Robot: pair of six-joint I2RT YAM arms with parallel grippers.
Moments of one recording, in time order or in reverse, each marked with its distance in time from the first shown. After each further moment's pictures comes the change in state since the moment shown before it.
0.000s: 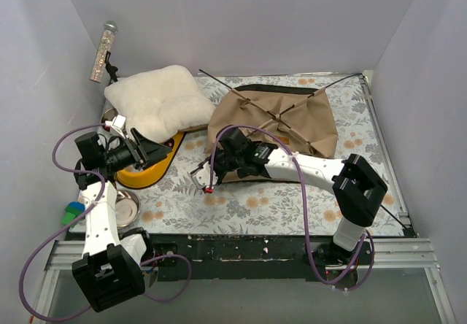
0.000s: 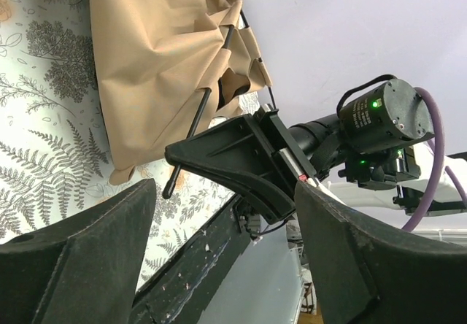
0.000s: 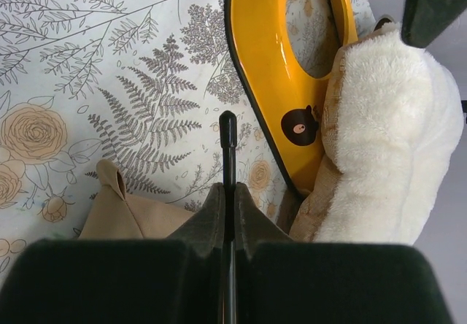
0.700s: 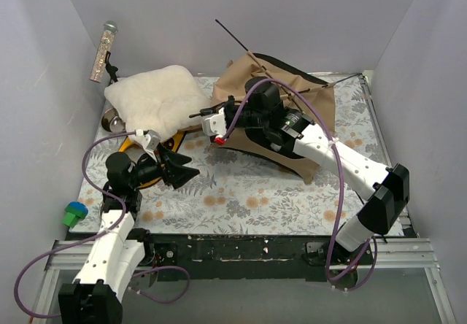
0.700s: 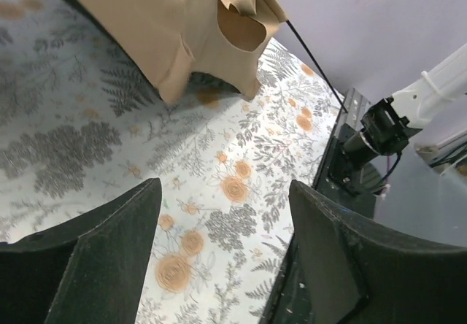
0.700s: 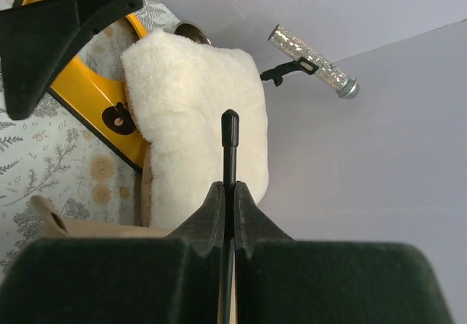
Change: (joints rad) left arm -0.367 -0.253 -0.343 0.616 -0.155 0.109; right arm -0.150 -0.141 0.317 -0.057 -0.066 0.160
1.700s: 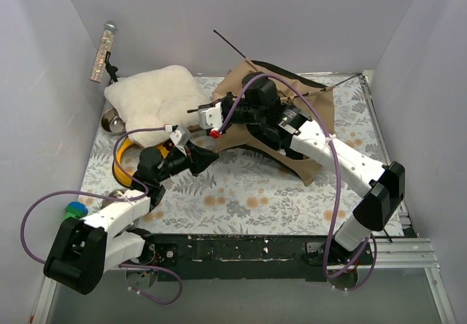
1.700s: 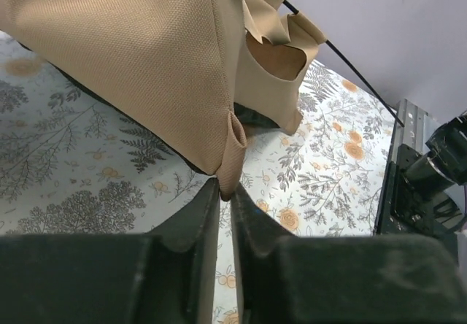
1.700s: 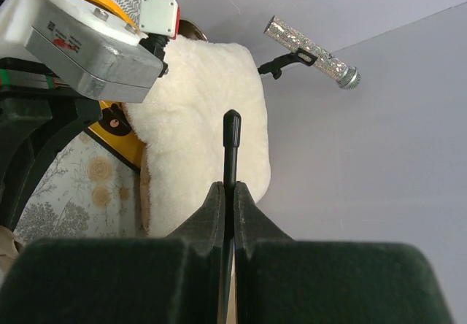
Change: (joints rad) left arm -0.393 0.390 -0.019 0.524 -0.395 0.084; right arm 0.001 0.034 0.061 -0.028 0.029 0.056
